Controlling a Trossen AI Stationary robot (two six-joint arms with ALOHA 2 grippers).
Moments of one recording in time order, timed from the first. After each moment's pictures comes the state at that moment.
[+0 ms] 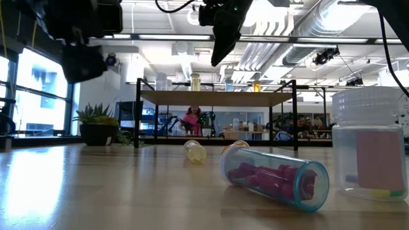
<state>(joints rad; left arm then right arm) -0.14 1.08 0.58 -0.18 0.12 -0.83 -0.29 1.96 2.05 -1.18 0.02 -0.27</state>
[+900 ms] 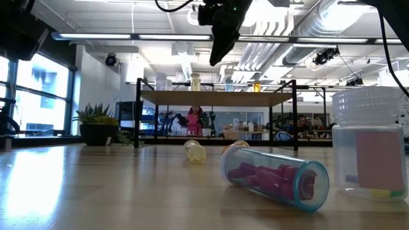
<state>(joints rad) -0.62 1.24 0.66 -0.53 -0.04 -1.68 -0.29 1.96 2.05 -1.16 0.02 -0.27</state>
